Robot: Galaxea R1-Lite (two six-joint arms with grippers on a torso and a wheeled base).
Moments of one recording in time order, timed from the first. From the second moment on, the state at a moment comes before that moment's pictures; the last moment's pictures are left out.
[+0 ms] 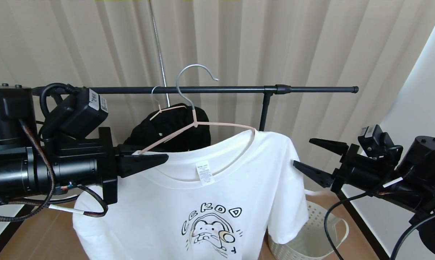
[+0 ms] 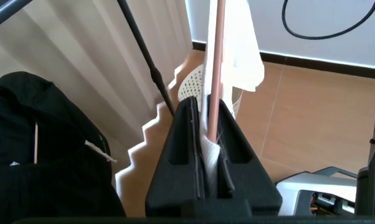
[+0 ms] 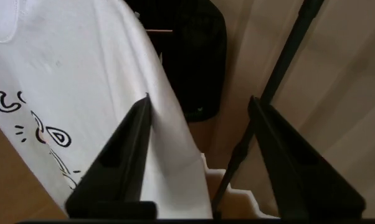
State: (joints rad) left arm -0.32 1.40 -0.77 -0.31 -0.68 0.43; right arm 0.15 1.81 -0.42 -1.34 0.65 -0.14
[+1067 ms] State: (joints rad) left arm -0.13 1.36 -0.64 -0.32 -0.67 0.30; right arm 0.24 1.75 -0.43 -1.30 0.52 -0.12
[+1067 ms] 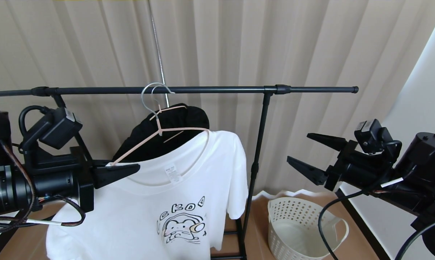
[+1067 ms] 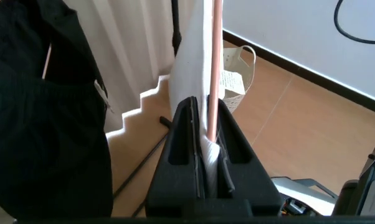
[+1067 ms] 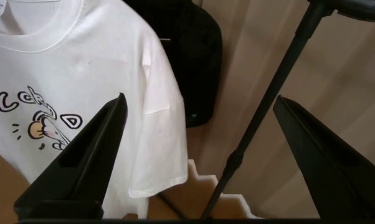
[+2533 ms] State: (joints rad) left arm -0.25 1.82 -0.90 -0.64 -0.38 0.06; right arm 0.24 1.74 -0.48 -1.22 0.48 -0.10
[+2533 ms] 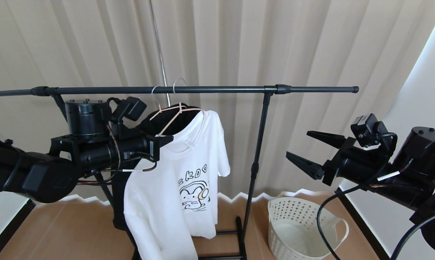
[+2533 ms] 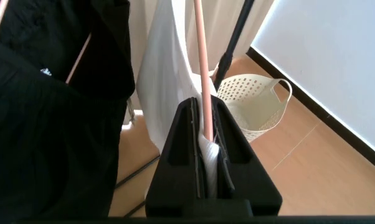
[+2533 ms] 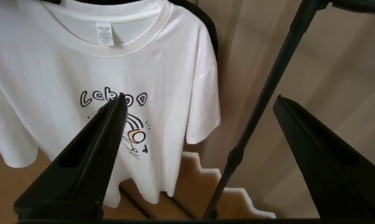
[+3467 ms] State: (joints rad) left arm -0.30 2.03 -1.18 -0.64 -0.32 0.01; right arm 0.24 1.75 -0.49 -1.22 0.48 -0.10
